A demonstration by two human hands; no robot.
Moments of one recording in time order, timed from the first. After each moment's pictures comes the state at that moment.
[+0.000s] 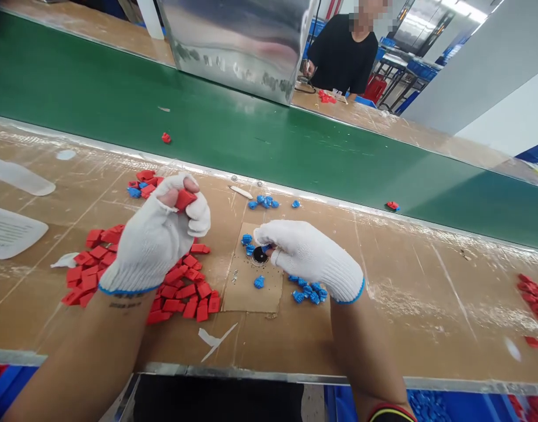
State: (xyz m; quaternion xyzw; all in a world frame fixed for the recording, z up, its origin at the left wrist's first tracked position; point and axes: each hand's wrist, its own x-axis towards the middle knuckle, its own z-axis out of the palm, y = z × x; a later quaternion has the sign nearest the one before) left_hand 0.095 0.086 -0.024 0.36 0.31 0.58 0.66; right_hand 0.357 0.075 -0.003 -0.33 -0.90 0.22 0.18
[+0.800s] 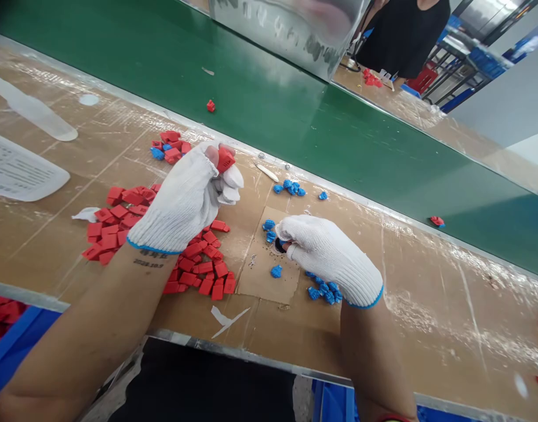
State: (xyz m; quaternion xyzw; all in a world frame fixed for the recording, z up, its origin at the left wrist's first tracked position) left_hand 0.094 0.104 -0.043 0.39 0.35 0.61 0.59; right_hand 0.343 0.083 -0.029 -0.35 -0.91 0.18 0.08
